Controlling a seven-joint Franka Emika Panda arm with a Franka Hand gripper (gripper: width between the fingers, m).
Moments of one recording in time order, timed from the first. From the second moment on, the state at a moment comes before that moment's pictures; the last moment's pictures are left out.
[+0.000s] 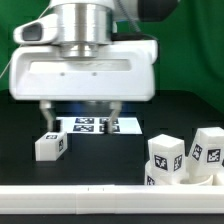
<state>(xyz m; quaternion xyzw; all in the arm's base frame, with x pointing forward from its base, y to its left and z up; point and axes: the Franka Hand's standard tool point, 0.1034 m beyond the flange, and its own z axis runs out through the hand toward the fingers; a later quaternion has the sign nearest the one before) 0.610 -0.078 0.085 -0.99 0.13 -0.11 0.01</state>
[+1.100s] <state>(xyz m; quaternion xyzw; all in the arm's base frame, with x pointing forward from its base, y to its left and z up) 0.566 -0.119 0.056 -0.98 0.17 -0.06 0.01</state>
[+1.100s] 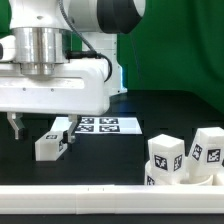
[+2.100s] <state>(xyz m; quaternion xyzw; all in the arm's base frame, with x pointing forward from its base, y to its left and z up) 0.533 -0.112 0.048 -0.95 0.18 0.23 0.10</state>
